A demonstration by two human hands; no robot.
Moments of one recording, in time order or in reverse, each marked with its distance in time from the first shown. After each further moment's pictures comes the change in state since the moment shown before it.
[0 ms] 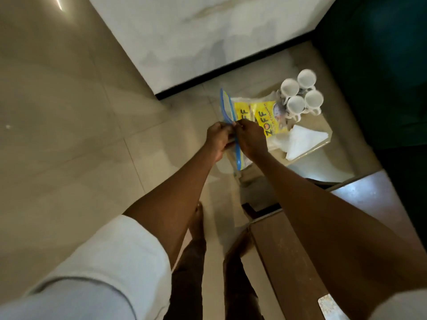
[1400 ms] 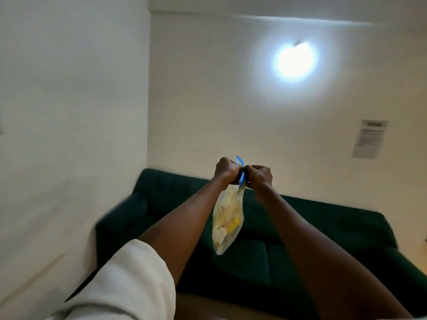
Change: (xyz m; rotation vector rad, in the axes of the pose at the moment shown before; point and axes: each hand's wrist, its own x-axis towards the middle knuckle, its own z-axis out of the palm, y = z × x) left_hand -0.849 0.057 0.469 0.764 -0.946 1.068; right_hand -0.663 -0.052 -0.706 0.608 1.374 0.075
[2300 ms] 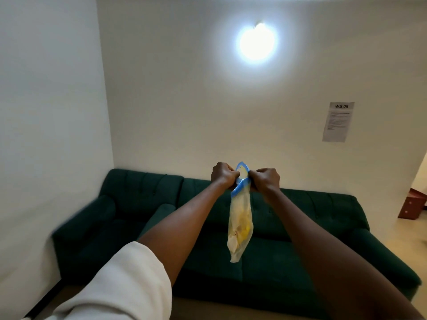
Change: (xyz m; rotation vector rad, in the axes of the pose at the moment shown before) left_hand 0.043 0.033 0.253 0.221 -0.008 -0.020; right_hand 0.154 0.104 -0.216 -0.132 0.056 0.000
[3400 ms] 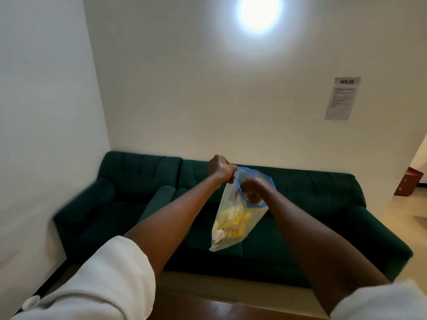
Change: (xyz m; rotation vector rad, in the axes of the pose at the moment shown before) left_hand 0.011 -0.058 0.010 -0.008 -0.020 0.012; right_hand -0.021 0.035 0.041 -0.747 -0.510 0.288
